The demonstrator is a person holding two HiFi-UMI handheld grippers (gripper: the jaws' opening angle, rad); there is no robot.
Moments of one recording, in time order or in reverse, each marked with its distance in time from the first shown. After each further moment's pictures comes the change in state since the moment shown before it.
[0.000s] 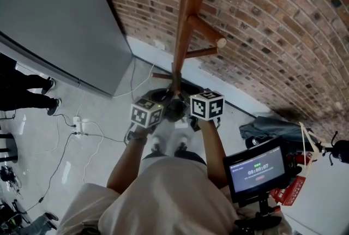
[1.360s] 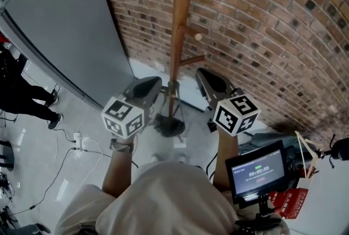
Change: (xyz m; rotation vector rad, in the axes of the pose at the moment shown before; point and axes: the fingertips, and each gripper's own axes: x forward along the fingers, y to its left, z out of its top) left arm -0.130 -0.067 0.175 0.273 -0.438 0.024; right arm -0.160 0.086 0.156 -0.349 -0.441 -0.029
